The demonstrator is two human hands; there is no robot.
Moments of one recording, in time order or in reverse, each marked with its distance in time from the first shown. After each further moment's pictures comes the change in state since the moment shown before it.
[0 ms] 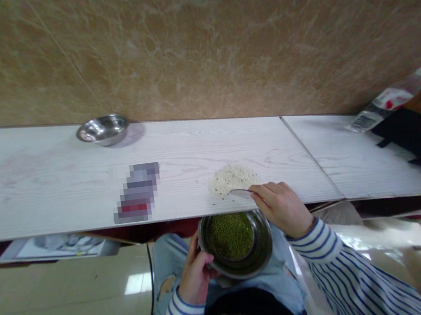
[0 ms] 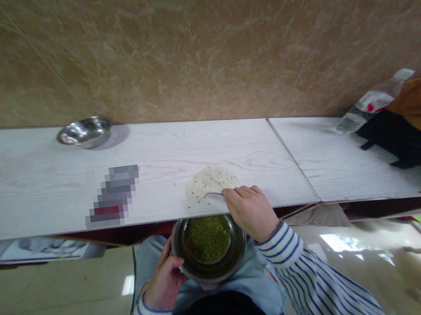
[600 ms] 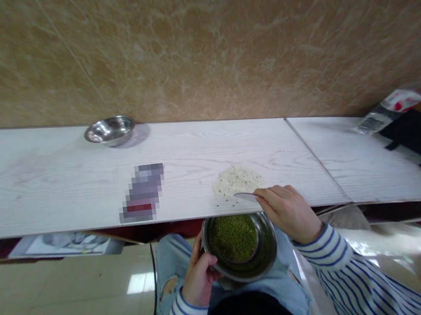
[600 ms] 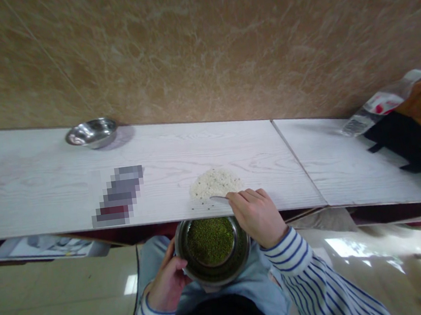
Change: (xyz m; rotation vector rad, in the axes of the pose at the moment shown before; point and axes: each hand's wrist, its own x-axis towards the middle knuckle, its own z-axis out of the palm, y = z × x) left_hand -0.002 0.003 0.002 0.000 0.018 -0.003; right_hand -0.004 -0.001 -0.004 0.006 -0.001 -0.023
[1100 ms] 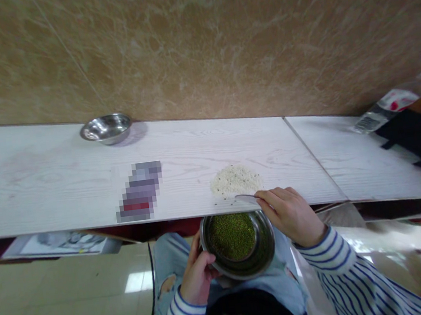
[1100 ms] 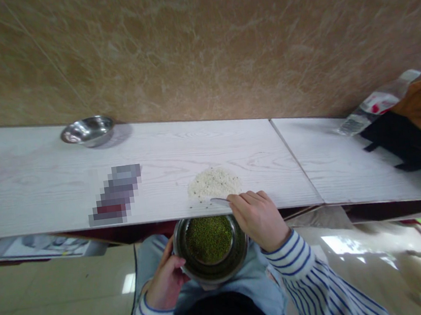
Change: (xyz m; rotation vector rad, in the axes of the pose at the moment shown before) left_hand -0.001 -0.001 0.000 0.004 -0.008 -0.004; right_hand -0.008 0.000 -0.002 -0.003 -0.025 0.004
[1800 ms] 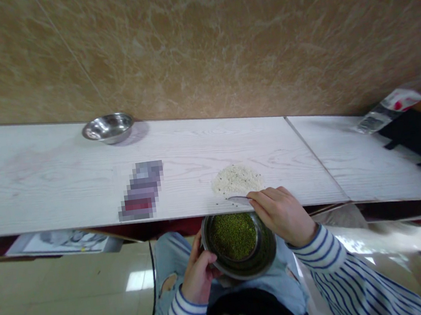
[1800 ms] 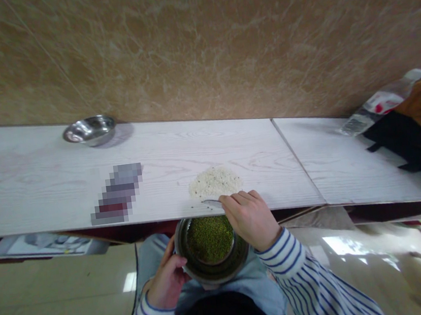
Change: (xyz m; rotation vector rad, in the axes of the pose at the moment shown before) left_hand 0.004 -0.002 -0.003 -0.020 -0.003 -0.023; right_hand 0.011 -0.014 0.003 -0.006 -0.026 -0.055
